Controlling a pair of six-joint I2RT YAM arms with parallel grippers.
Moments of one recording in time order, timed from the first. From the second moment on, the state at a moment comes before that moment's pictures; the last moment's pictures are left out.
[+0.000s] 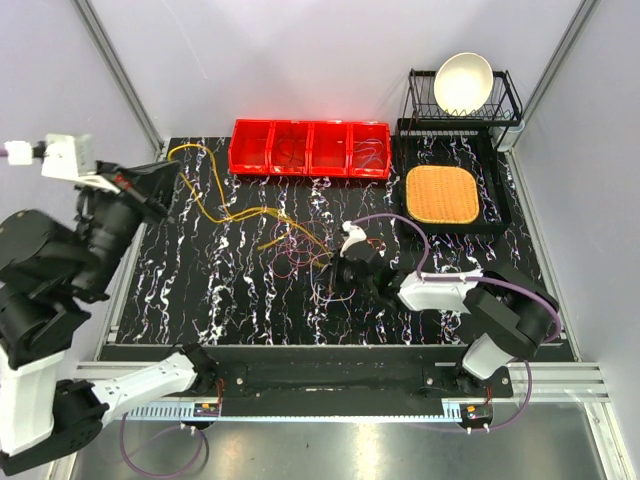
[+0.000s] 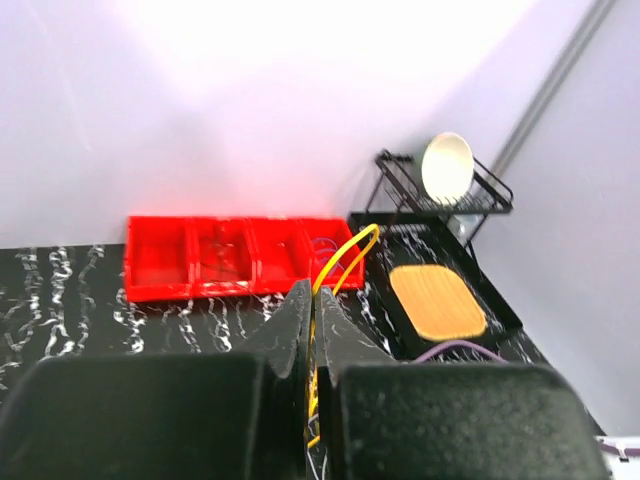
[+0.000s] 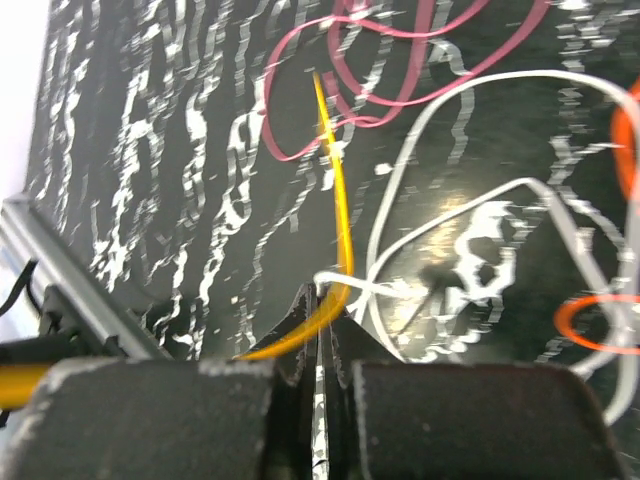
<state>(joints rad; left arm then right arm) -0.76 0.89 1.77 -0.75 -0.42 -0.21 0.90 1.59 0.68 0.40 -0.02 0.75</state>
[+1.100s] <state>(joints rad) -0.76 0.85 1.63 -0.76 -0.45 -0.20 0.84 1.55 0.84 0.19 -0.22 0.64</state>
